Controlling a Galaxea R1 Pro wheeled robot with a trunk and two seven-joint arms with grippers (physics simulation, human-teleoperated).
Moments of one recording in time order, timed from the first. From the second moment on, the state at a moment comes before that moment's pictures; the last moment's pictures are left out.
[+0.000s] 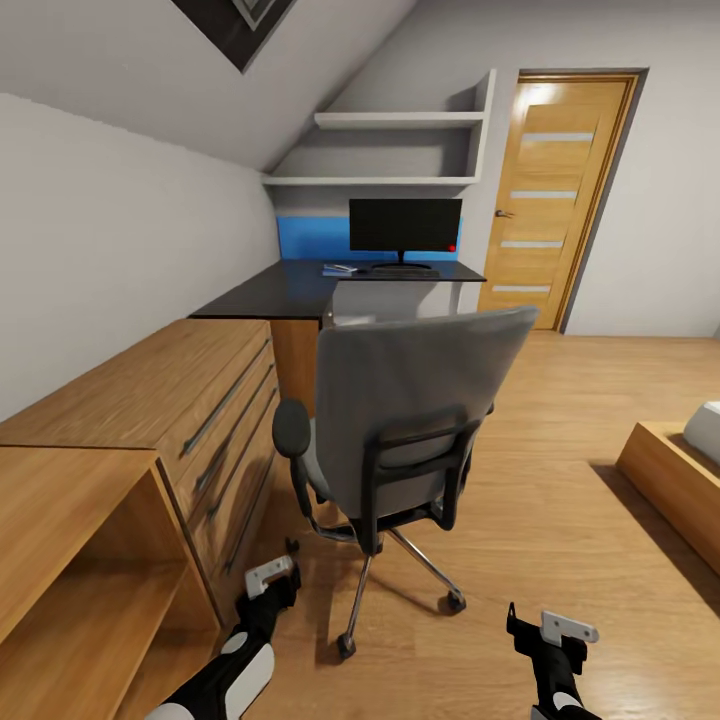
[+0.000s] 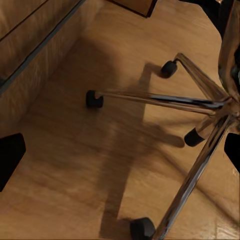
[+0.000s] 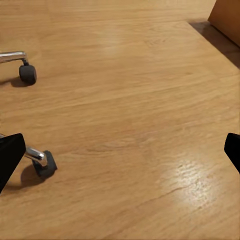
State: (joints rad) left arm -0.52 -0.07 -0.39 -0.40 0.65 -0.32 0.19; right arm -0.54 -0.08 0.44 -0.05 -0.58 -0.62 -0.25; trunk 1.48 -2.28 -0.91
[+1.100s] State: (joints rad) left arm -0.52 -0.07 -0.40 -0.40 0.66 -0.35 0.20; right arm -0.54 -0.08 0.44 -0.05 -0.58 -0.62 -0.25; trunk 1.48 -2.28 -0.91
